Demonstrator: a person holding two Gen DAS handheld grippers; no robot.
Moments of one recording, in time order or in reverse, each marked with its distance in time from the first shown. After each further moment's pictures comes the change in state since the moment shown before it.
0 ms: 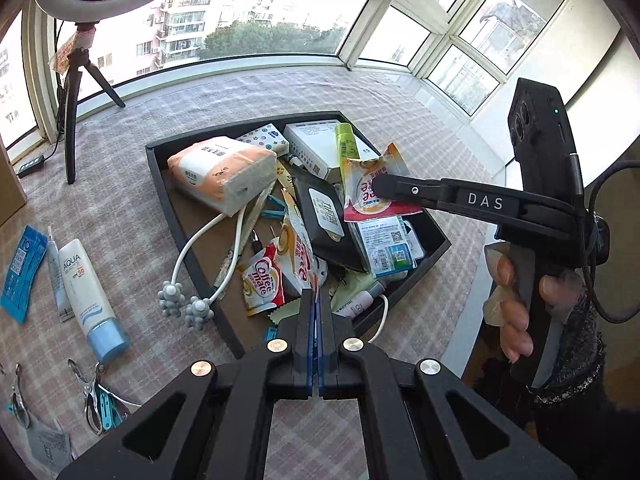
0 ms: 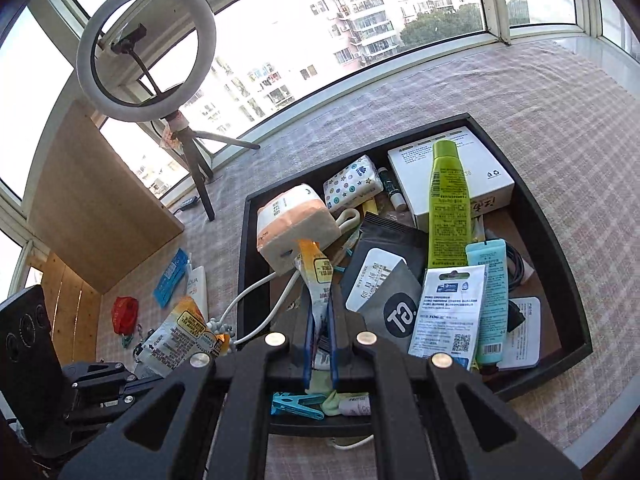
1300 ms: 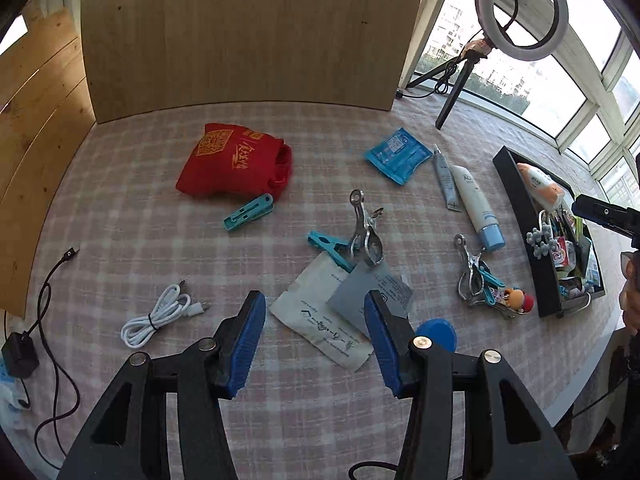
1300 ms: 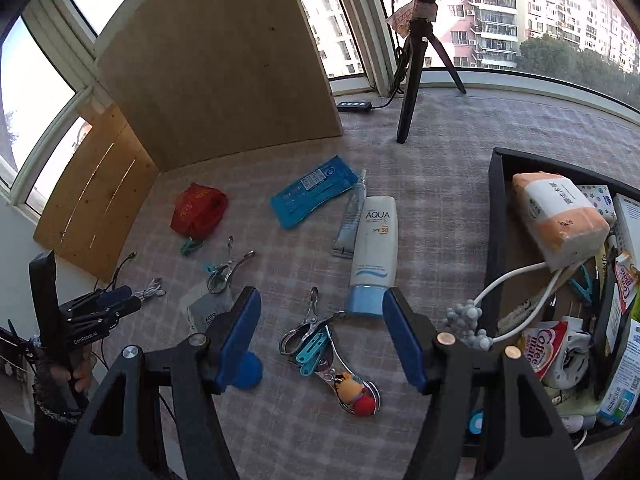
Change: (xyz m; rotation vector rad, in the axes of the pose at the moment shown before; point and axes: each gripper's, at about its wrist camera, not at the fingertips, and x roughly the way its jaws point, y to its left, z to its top) left arm -0.198 0.268 -0.220 -0.503 -0.128 0.528; right arm 0.100 0.268 -0.079 -0.450 0.284 0.216
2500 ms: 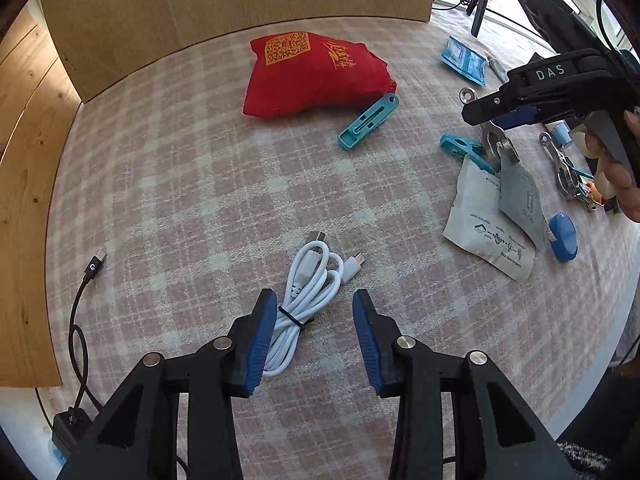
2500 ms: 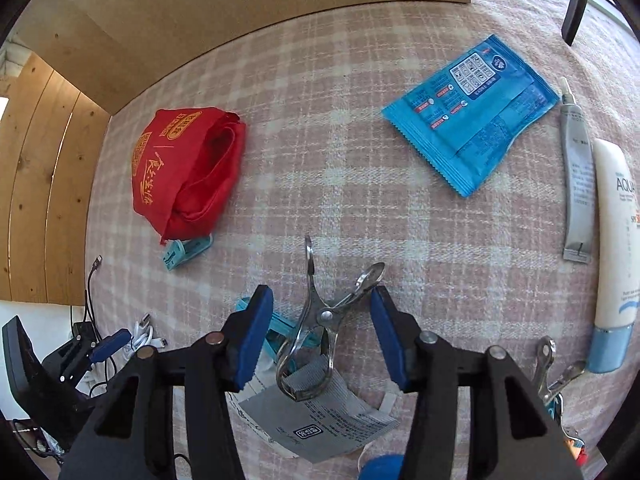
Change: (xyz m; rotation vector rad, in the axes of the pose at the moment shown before) left arm 0.058 0.094 -0.013 0.261 0.197 0.049; right arm 0.203 0.086 0.034 0.170 0.328 -0.071
